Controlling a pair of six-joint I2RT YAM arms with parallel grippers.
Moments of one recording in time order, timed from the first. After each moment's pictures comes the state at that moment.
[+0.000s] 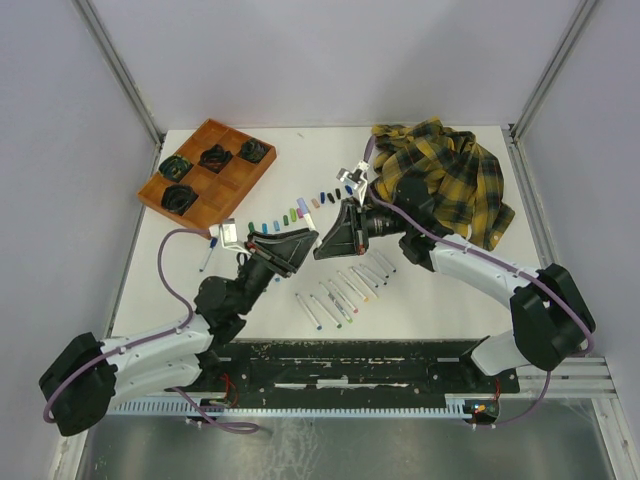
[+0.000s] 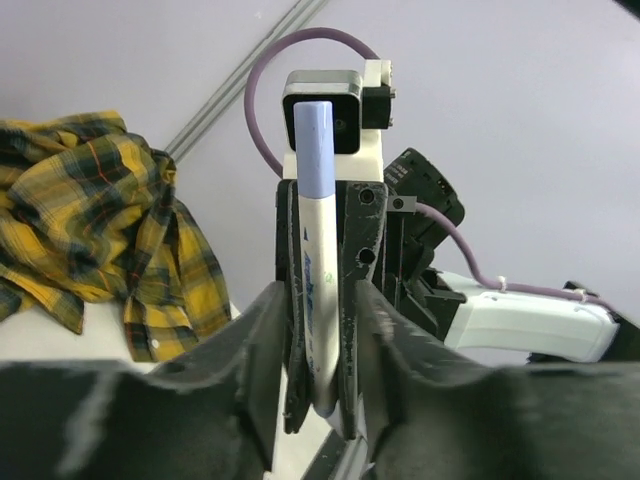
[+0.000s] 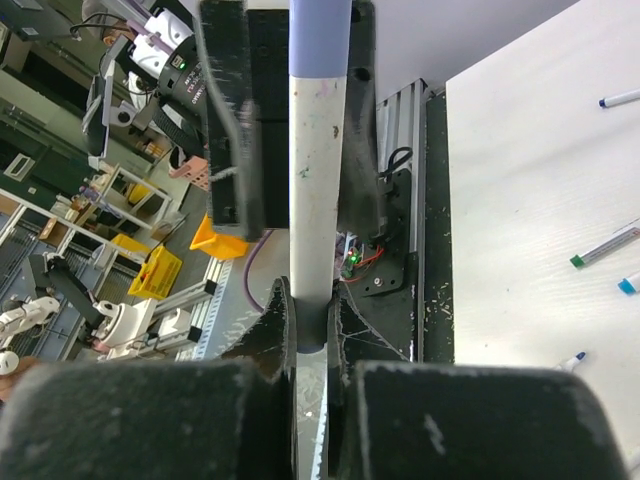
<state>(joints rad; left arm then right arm) -0.87 0.94 0.28 1.14 -0.16 -0.82 0.62 1.46 0.91 0.60 -1.12 0.78</state>
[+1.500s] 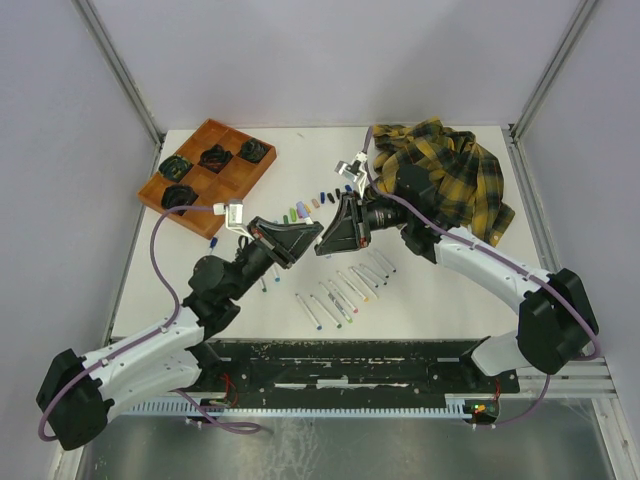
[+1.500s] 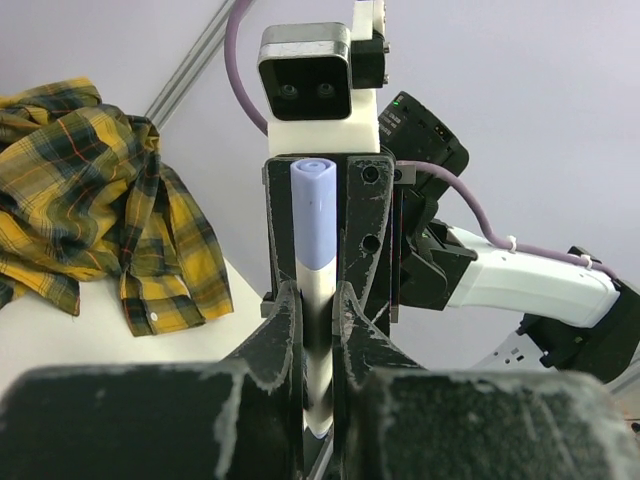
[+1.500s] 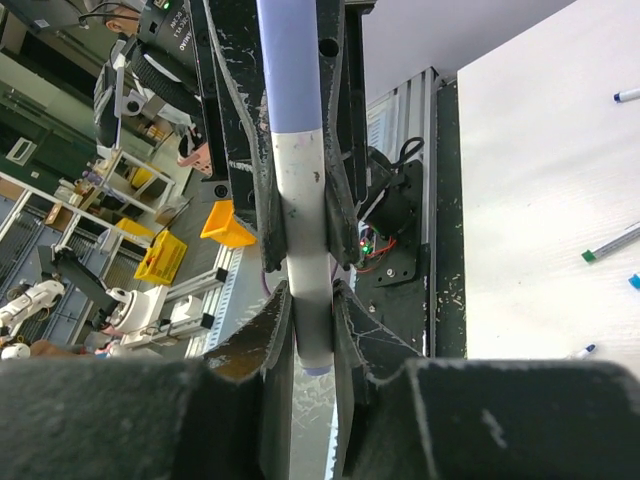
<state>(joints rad) -0.78 0.86 0.45 0.79 0.06 -0.81 0.62 1.43 1.02 0.39 -1.17 0.73</state>
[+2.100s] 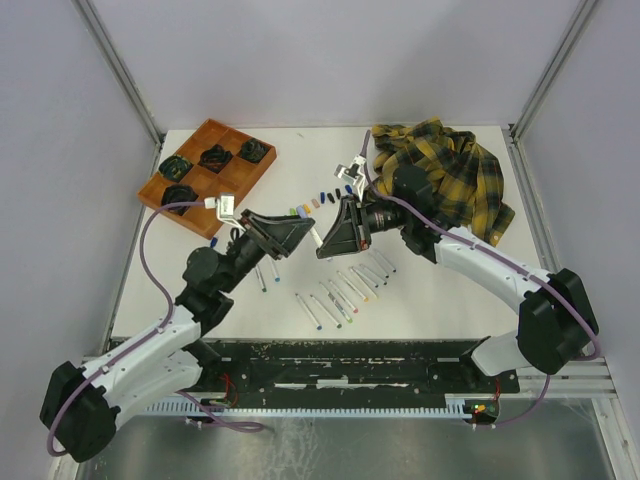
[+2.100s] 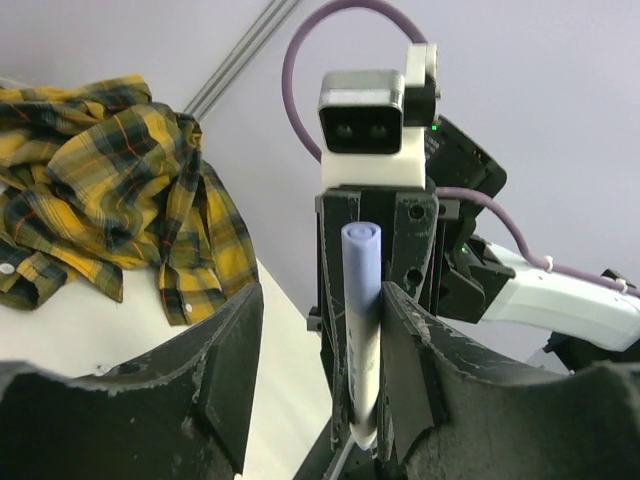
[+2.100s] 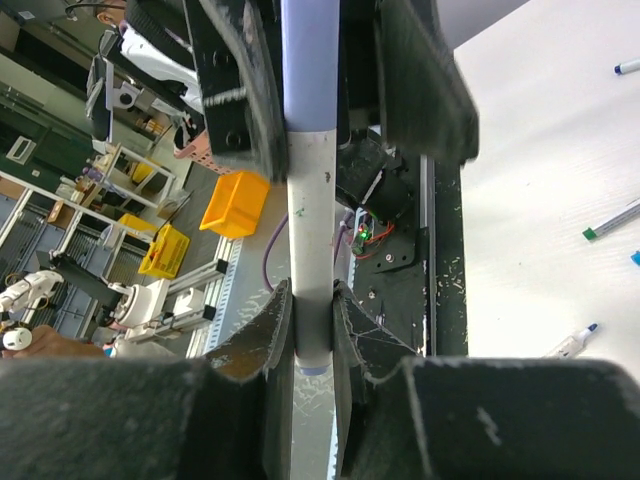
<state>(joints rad) -0.67 0.84 0.45 0.70 0.11 -0.85 0.61 1.43 1.02 0.31 -1.18 0.68</state>
